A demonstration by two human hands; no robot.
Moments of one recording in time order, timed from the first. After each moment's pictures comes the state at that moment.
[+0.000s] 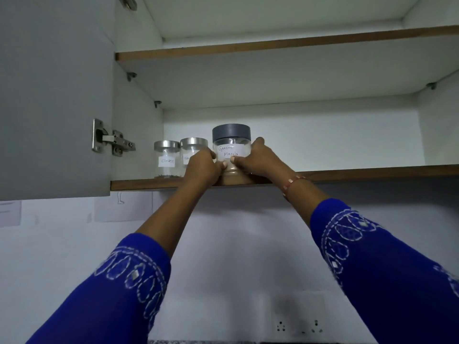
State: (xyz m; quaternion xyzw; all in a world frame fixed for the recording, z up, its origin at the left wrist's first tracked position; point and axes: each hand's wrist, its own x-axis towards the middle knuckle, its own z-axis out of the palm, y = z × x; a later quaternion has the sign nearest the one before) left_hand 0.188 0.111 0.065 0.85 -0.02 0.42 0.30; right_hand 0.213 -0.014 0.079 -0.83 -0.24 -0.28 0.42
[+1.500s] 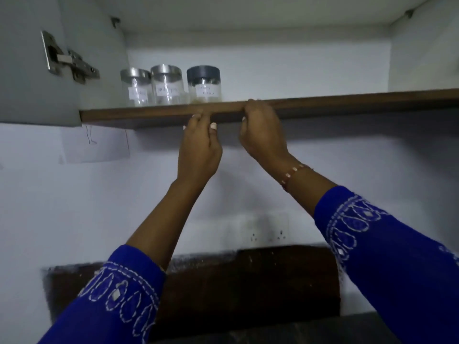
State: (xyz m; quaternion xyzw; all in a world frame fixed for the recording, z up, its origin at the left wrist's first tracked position) left_hand 0.155 0.084 -0.042 0.78 -0.17 0.52 0.31; right_hand 0.175 -0.035 -0.022 -0.78 -0.20 -0.55 0.25
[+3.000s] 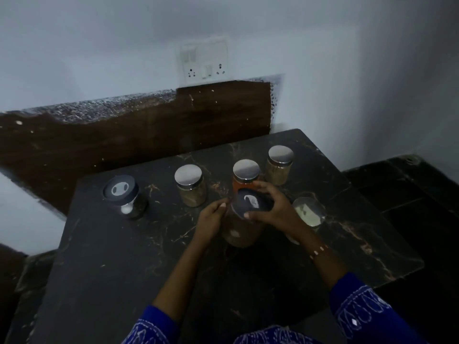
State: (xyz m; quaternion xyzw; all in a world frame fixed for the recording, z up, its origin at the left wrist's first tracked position) left_hand -0.044 -0.006 -0.439 0.75 0.07 -0.15 0.65; right_hand -0.058 -0.176 -0.428 -0.81 0.02 0.06 0.58
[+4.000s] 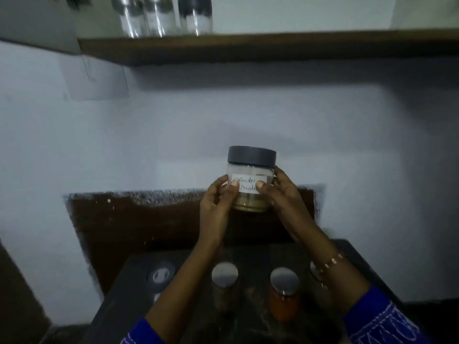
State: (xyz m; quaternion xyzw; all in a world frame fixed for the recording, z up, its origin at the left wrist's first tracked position) left_hand 0.018 0.020 -0.242 0.62 -0.08 0.18 0.76; right_hand 0.039 -0.118 -0.228 -0.66 -0.20 -0.07 0.72
